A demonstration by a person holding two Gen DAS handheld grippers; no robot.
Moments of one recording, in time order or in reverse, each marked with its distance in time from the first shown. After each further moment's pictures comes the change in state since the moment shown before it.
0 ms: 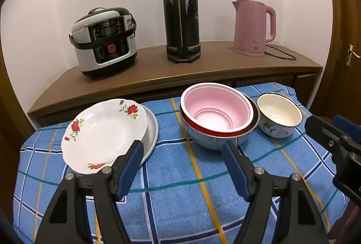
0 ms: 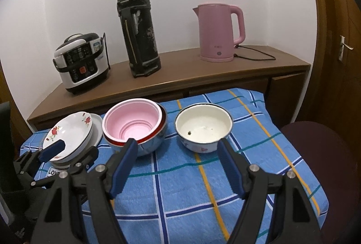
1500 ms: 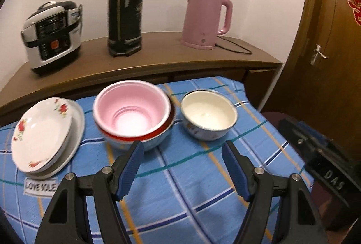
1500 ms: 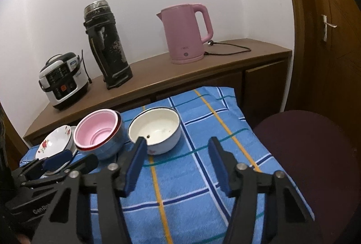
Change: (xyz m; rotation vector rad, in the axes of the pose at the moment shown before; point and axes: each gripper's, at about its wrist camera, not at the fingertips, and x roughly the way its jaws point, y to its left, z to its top) left arm 0.003 -0.079 0.022 -0.015 0.090 -0.313; right arm -0.012 -0.094 0.001 0.116 -0.018 -0.010
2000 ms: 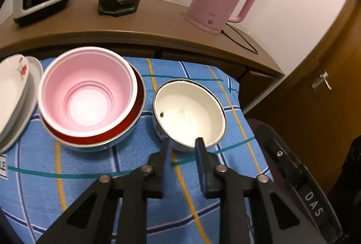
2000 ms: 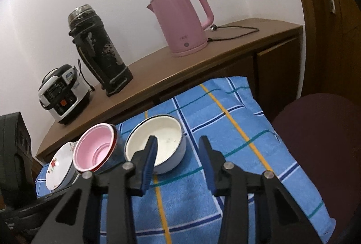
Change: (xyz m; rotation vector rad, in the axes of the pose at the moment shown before) left arm 0.069 -0.008 0.021 -0.285 0.167 -0.100; right arm 0.058 -0.027 0.024 0.122 0.067 0.102
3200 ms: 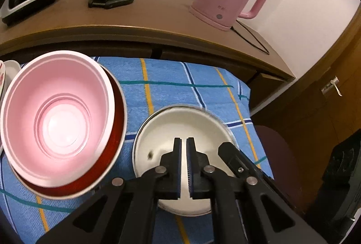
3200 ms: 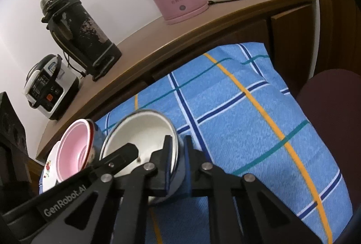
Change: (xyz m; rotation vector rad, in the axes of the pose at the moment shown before) left arm 0.047 -0.005 0.027 -0.010 0.028 0.030; right arm 0.081 -0.013 0.003 0.079 0.178 0.048
